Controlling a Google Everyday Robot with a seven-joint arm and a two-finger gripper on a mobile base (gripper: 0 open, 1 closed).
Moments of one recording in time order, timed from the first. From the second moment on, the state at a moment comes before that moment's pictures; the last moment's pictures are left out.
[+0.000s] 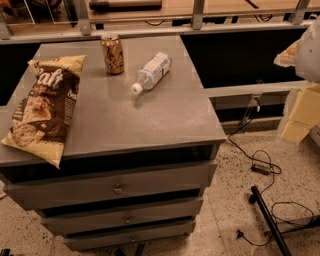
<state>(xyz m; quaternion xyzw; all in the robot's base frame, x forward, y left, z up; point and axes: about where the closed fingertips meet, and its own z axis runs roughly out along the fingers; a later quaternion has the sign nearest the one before) 0.438 -0.217 0.976 -0.60 0.78 -0.03 0.16</state>
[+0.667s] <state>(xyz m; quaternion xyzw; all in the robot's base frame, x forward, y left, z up) 0.459 -0.210 0.979 -0.63 0.76 -0.04 0.16</state>
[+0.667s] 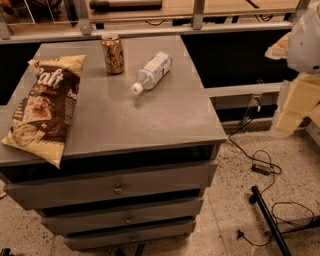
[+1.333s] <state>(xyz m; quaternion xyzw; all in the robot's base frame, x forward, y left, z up) 0.574 -0.133 0.986 -0.76 0.63 -0.09 0.14</state>
